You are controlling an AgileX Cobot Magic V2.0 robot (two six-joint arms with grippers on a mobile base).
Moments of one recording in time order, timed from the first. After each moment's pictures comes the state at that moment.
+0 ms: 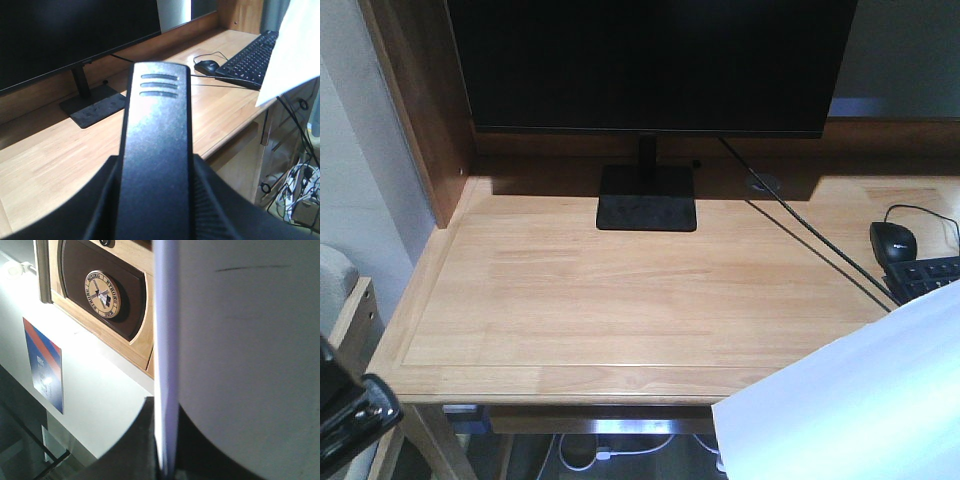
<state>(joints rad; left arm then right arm) -0.48 0.23 -0.55 -0.31 0.69 0.37 0.22 -0.01 -0.07 -0.43 -0.35 1.58</state>
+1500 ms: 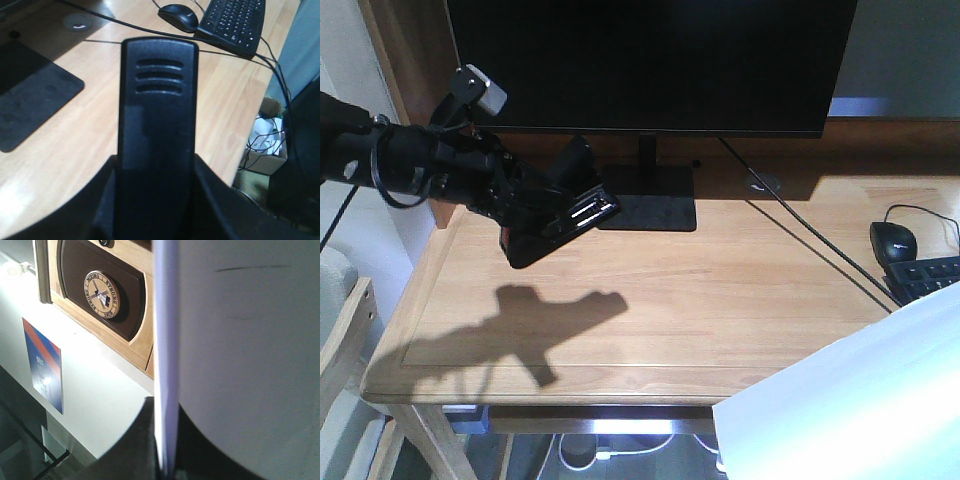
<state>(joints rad) -0.11 1.79 -1.38 -1.15 0.98 1.42 0.22 -0.01 -0.07 -0.43 -0.35 1.58</state>
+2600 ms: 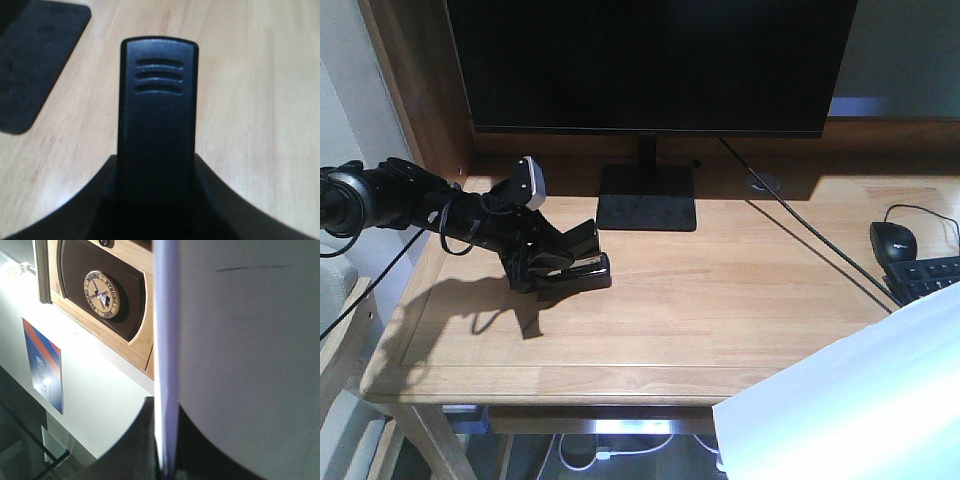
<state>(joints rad) -0.08 2.29 -1.64 -1.10 0.95 1.93 0.22 -0.01 -0.07 -0.43 -0.35 1.58</state>
